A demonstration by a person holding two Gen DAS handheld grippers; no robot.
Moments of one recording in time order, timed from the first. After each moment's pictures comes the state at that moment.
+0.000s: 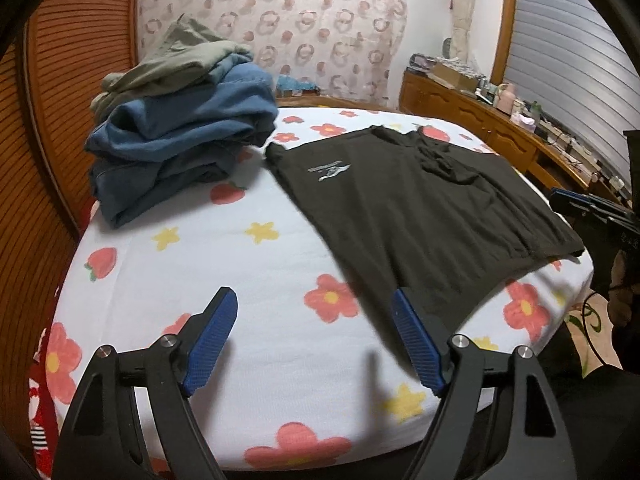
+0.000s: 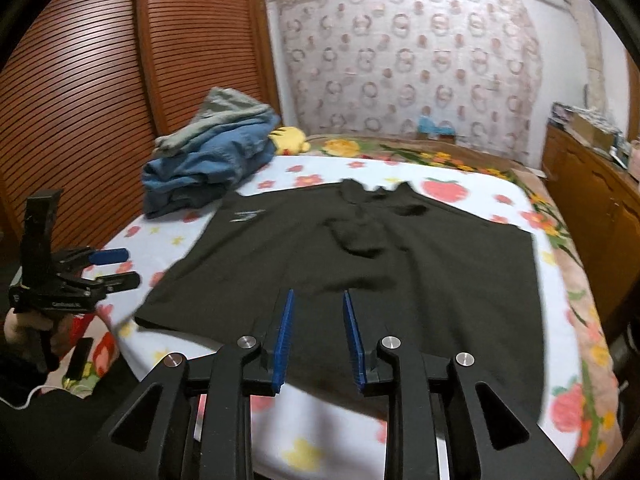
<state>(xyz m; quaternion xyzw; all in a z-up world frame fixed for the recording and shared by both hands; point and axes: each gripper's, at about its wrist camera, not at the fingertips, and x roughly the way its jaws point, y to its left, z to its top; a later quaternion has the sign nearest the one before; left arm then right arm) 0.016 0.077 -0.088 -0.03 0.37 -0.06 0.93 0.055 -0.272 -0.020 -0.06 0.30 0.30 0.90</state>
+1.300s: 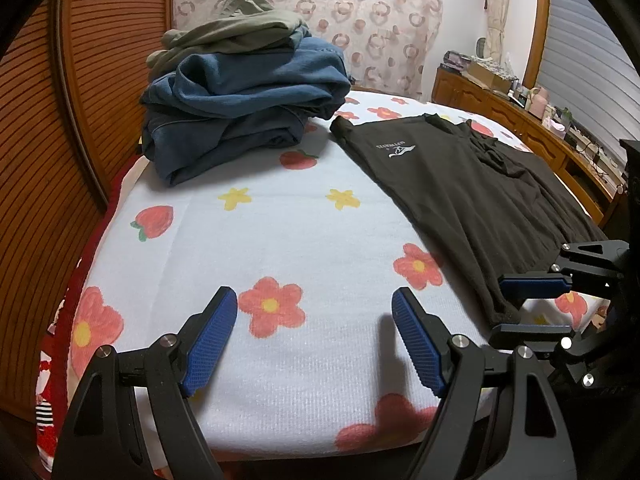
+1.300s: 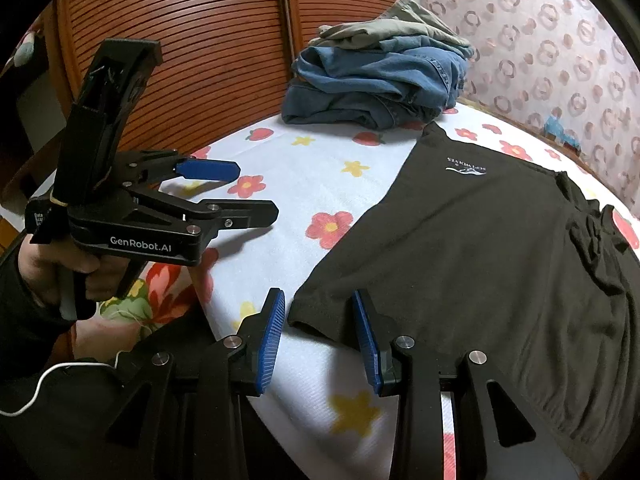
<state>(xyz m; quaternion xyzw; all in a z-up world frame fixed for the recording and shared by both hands) 0.010 0.117 -0.108 -0.04 0.39 -0.01 0.92 0.060 -0.168 -0.070 -0.18 0.35 0.46 0.80</state>
